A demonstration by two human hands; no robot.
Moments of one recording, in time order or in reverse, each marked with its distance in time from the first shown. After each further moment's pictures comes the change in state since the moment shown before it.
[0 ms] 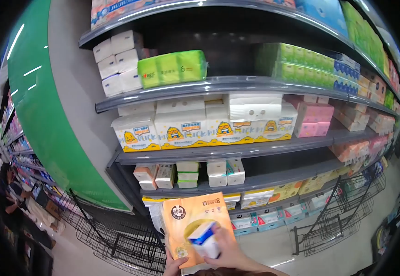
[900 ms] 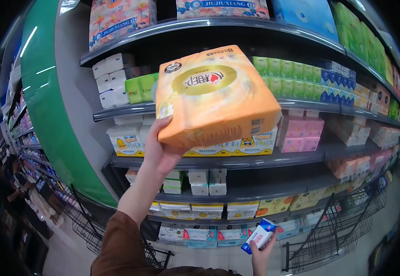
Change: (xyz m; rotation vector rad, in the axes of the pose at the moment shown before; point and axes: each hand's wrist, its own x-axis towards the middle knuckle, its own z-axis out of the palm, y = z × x) left_hand 0.141 0.293 0.319 -0.381 -0.548 0.218; right_hand -0.111 0.114 -0.139 0.665 0.915 0.372
